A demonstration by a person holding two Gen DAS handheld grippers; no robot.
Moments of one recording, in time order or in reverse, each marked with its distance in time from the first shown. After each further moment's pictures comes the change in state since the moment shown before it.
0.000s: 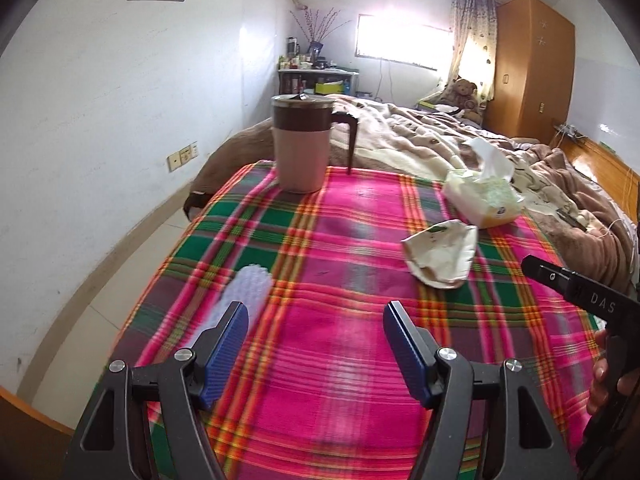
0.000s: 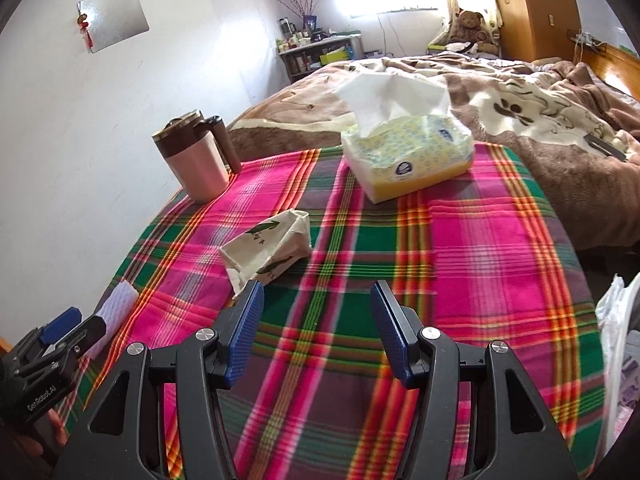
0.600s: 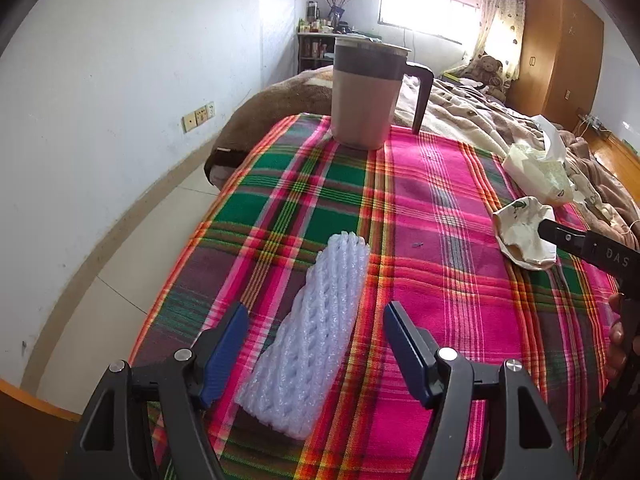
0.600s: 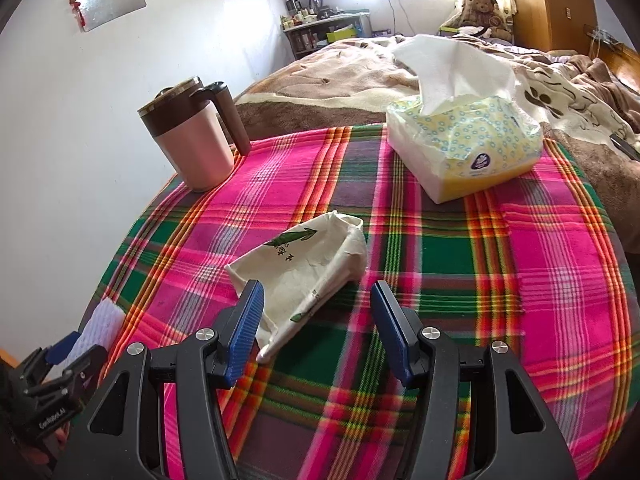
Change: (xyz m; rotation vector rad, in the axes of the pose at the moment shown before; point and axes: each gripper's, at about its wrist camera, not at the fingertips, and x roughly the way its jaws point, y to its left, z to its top) left arm 0.056 0.061 -0.002 -0.032 0.136 0.022; right arm 0.059 0.029 0.017 -0.007 0.083 0.003
